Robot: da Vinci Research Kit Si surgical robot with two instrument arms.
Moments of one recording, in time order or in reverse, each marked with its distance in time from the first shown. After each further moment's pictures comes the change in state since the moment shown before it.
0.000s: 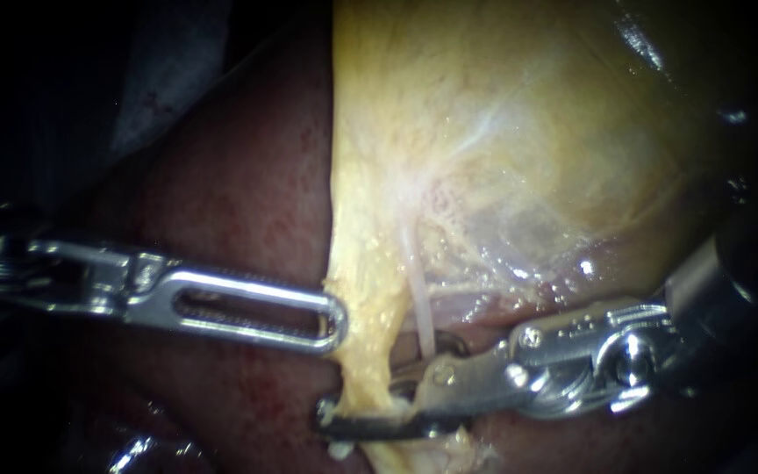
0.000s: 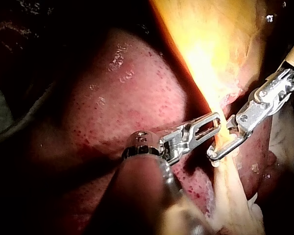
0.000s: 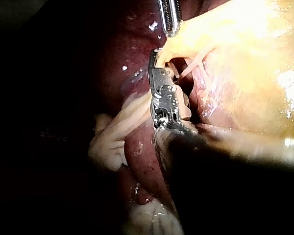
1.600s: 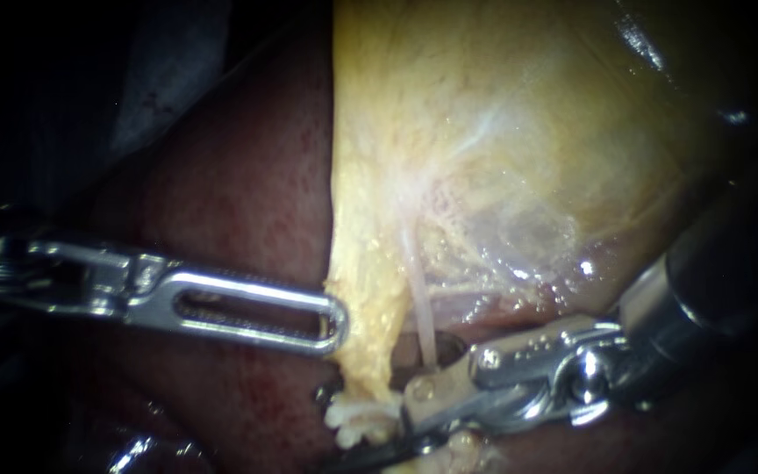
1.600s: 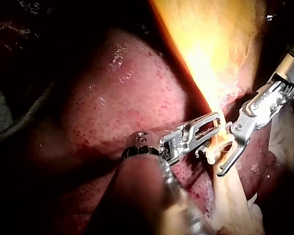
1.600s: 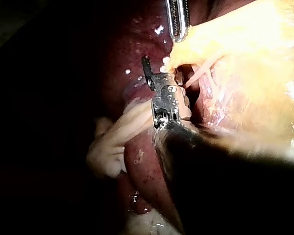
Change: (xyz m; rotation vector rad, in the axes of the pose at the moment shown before) right arm 0.000 0.000 0.003 -0.030 0.075 -0.075; left arm 0.000 0.000 0.000 -0.001 -0.001 0.000
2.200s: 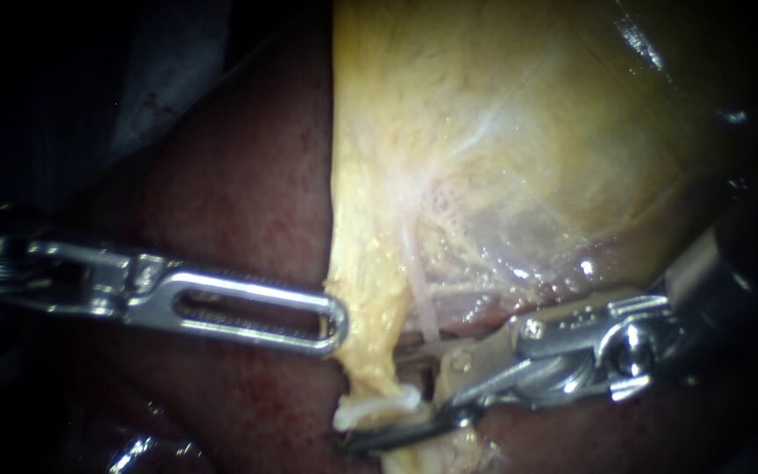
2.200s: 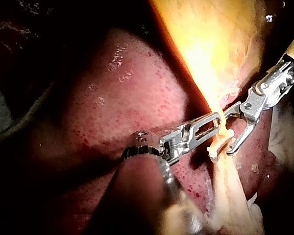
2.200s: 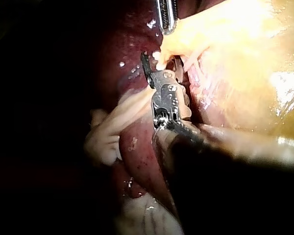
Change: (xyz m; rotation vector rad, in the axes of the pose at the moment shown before) right arm 0.002 0.001 -0.006 -0.022 0.026 0.011; left arm 0.000 0.000 0.000 0.000 0.000 0.000
